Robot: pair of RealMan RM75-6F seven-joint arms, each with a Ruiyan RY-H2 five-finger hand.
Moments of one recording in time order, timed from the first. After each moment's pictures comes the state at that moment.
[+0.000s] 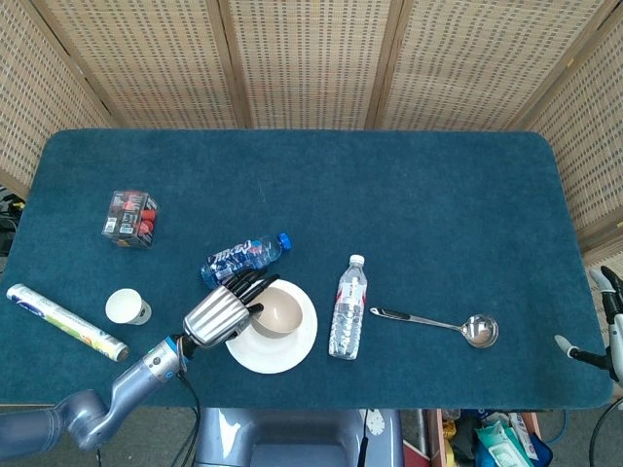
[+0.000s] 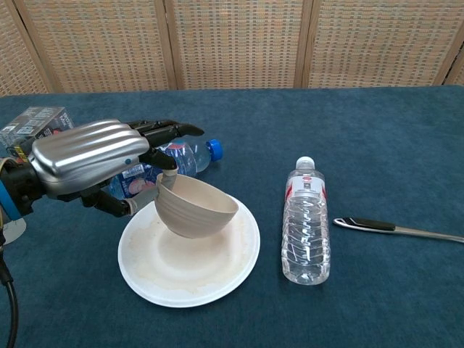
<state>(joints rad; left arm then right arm) -0.67 -1.55 0.02 -1.45 1.68 1.14 0.26 0.06 -1.09 0.13 -1.50 -1.38 1.43 0.28</state>
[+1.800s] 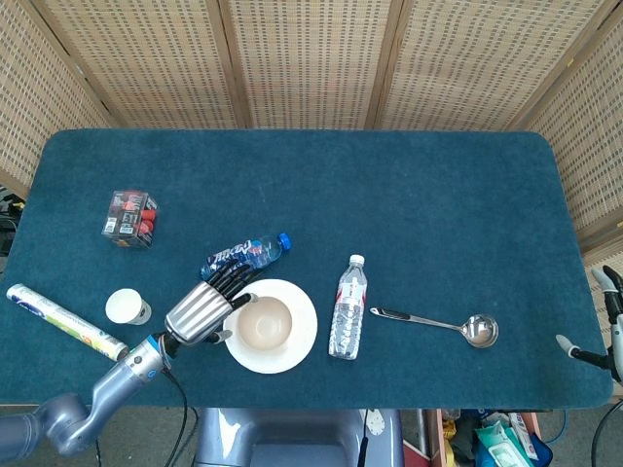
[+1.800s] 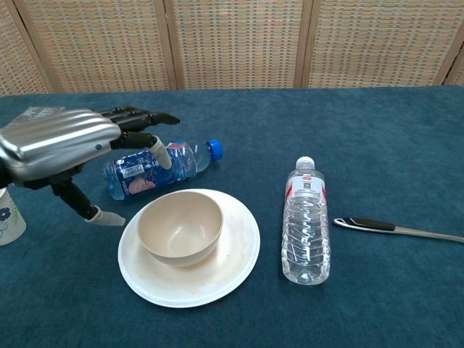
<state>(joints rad) -0.64 -1.43 0.03 -1.53 1.67 1.18 0.19 0.05 -1.09 0.13 -1.49 -1.38 1.43 0.30</state>
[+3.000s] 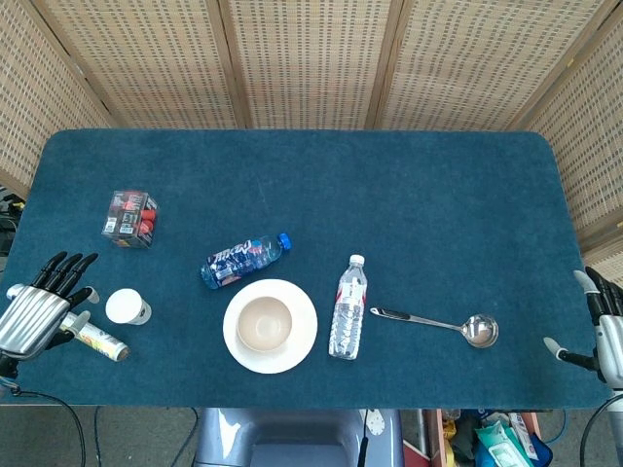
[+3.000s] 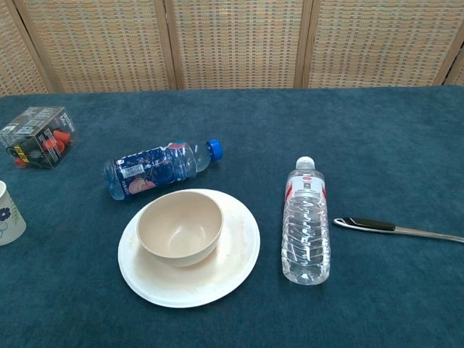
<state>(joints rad) -0.32 -1.09 0.13 -1.35 1.69 1.45 -0.09 0.06 -1.09 0.12 -1.54 -1.42 1.44 0.23</state>
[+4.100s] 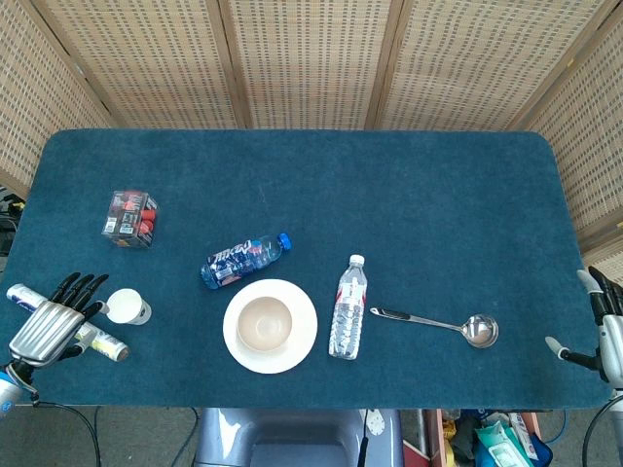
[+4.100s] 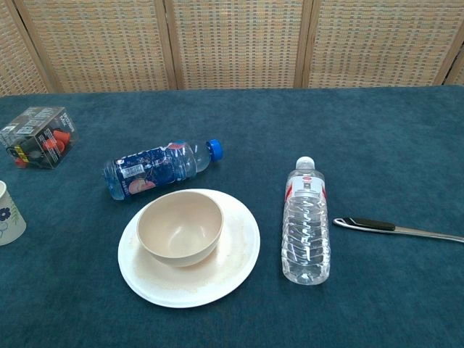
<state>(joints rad) -0.30 -1.19 0.14 -1.23 1.69 1.32 -0.07 0.06 -1.09 0.12 -1.53 -1.41 1.44 0.25</state>
